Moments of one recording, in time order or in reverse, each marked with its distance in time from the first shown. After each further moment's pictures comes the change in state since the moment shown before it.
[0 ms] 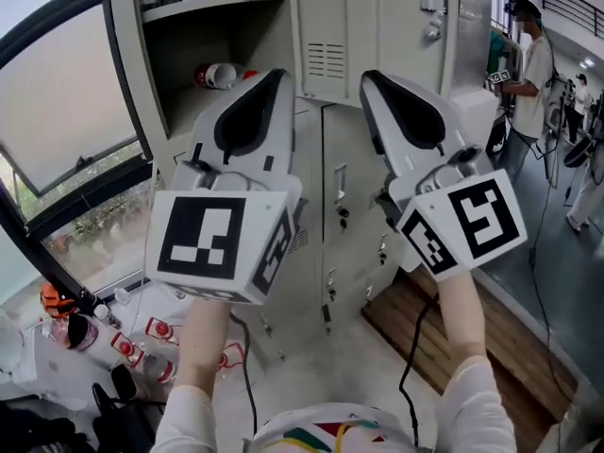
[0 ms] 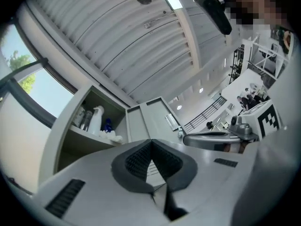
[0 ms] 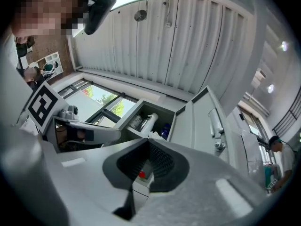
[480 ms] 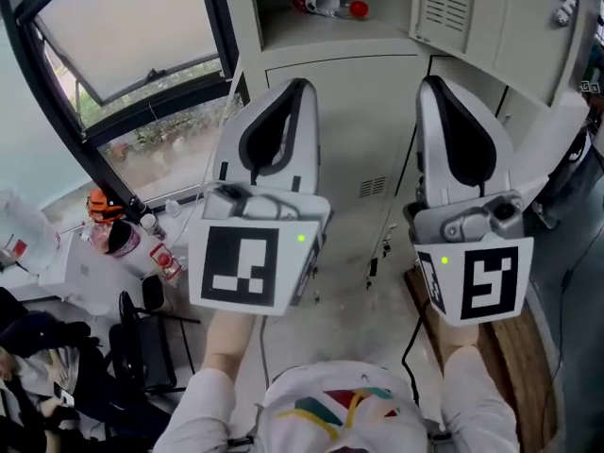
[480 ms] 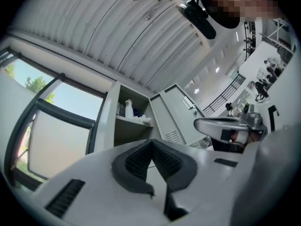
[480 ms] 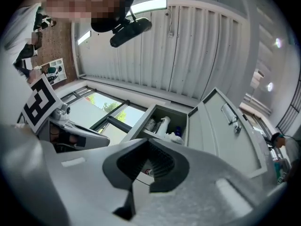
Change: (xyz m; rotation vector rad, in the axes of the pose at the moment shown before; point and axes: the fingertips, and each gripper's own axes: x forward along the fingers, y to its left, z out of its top) left arm -0.109 0.051 -0.046 0.098 0.139 0.265; right arm -0.010 0.091 -0.022 0.000 -0.100 0.023
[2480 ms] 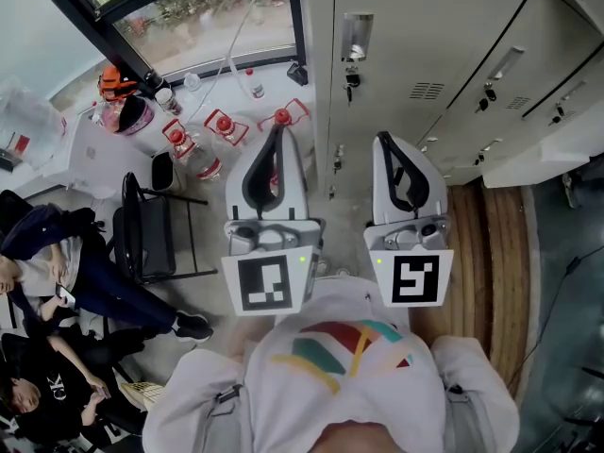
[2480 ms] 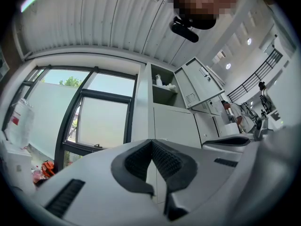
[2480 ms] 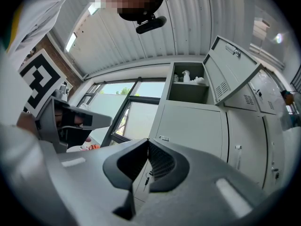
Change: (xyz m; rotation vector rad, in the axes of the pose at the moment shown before) left arm -0.180 0.021 -0.151 -0.059 0.275 0.392; right arm -0.104 0.181 -0.149 0.281 0.309 0.225
